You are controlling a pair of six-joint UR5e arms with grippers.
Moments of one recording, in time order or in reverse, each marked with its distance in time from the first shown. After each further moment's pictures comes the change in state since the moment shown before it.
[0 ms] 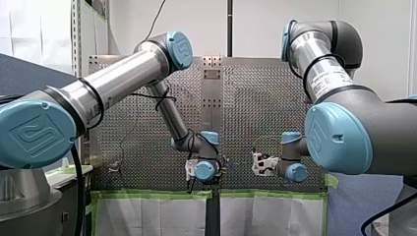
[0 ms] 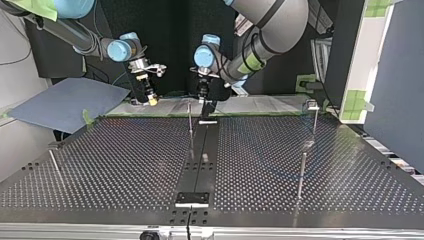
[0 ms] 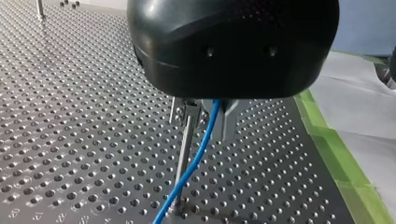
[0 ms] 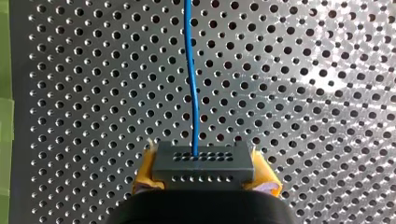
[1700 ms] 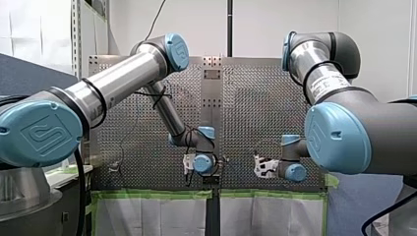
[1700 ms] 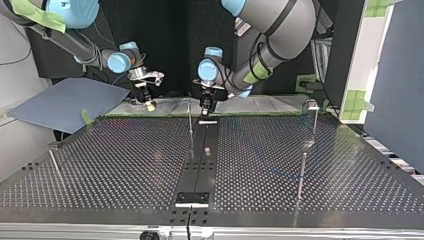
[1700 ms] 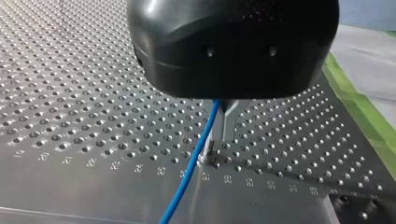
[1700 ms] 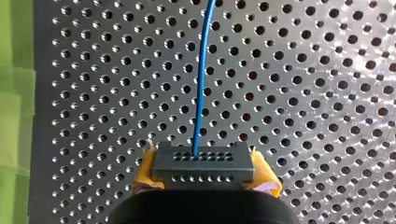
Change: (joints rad) left arm 0.063 -0.001 0.074 -0.055 0.033 -0.006; right arm -0.016 0.076 -0.147 0.140 0.028 -0.030
